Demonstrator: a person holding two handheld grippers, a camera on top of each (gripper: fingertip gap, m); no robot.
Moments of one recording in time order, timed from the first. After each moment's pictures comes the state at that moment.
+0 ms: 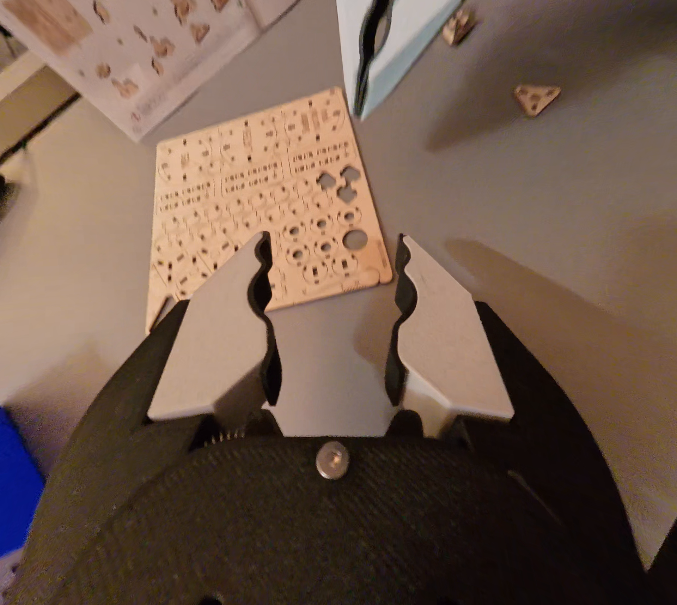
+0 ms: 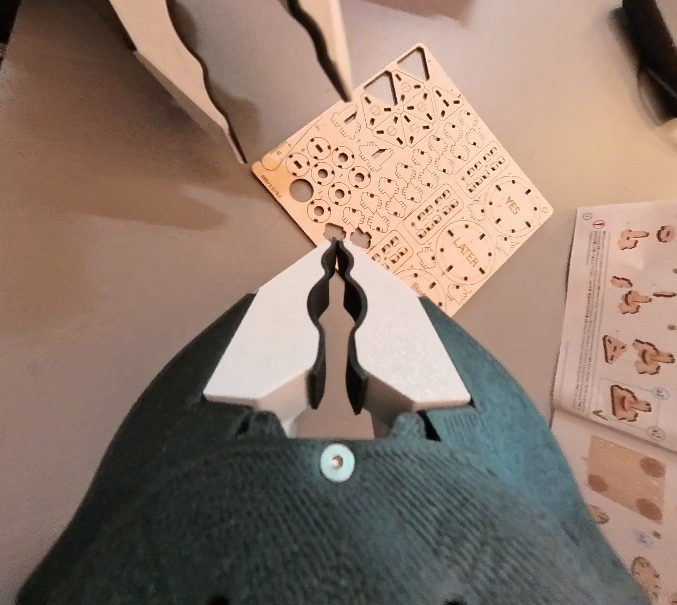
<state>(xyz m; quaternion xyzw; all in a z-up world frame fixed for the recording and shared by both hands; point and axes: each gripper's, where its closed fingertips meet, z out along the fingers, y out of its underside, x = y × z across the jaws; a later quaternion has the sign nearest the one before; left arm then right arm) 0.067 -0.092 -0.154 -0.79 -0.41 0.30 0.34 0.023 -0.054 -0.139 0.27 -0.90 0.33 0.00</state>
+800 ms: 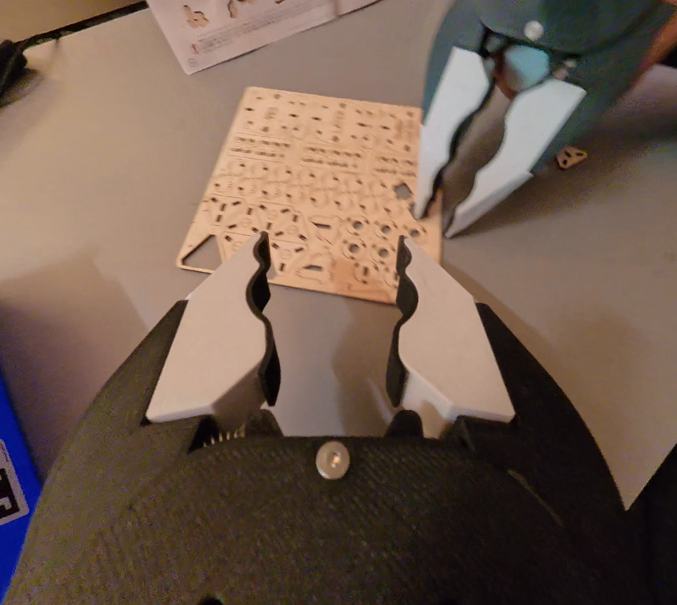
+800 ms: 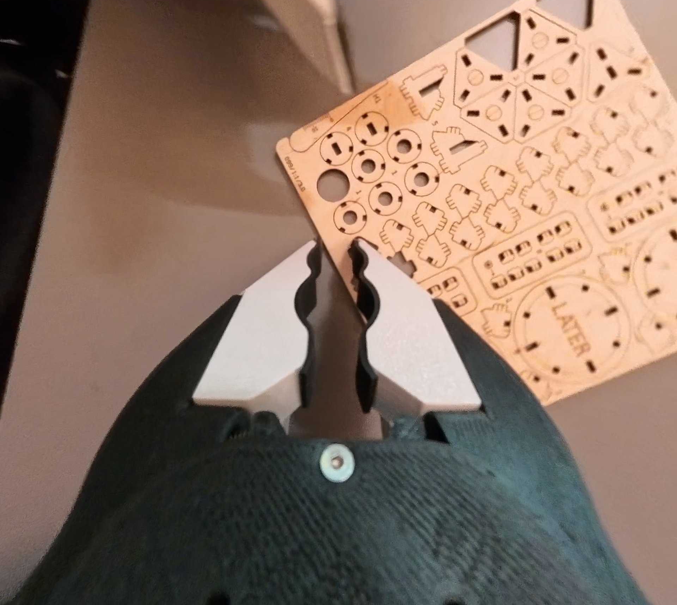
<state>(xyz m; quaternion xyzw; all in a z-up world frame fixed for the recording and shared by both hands) 0.073 -0.127 -0.150 -0.71 -0.52 0.27 0.38 0.071 -0.055 -0.198 0.27 -0.92 0.25 -0.13</state>
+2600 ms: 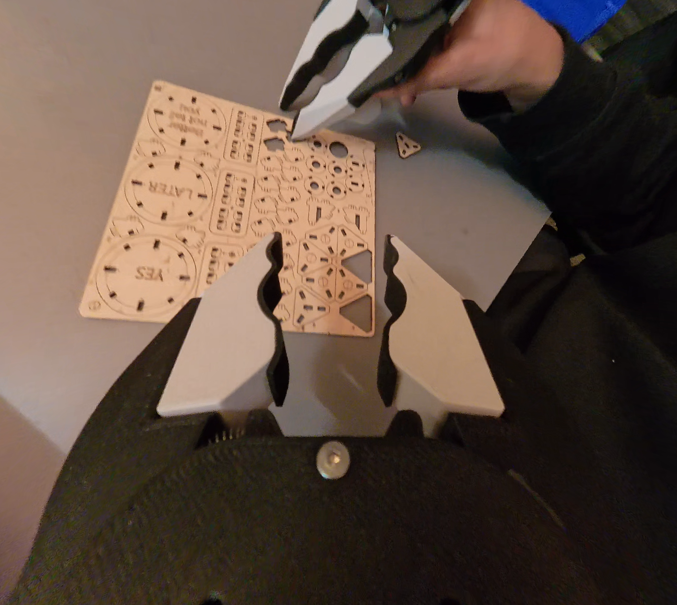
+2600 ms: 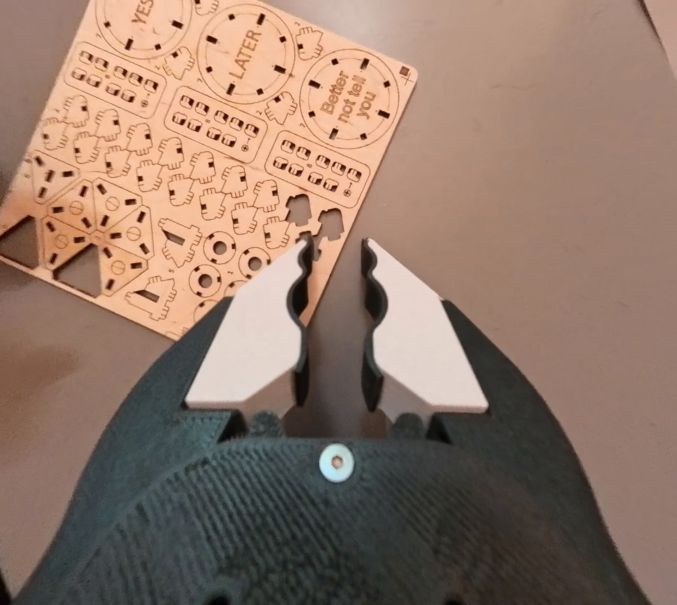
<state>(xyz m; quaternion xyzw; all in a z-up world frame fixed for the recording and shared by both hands) 0.118 -0.056 -0.129 -0.72 -0.53 0.10 0.44 -0.009 -0.030 -0.198 -0.03 -0.96 0.29 0.00</state>
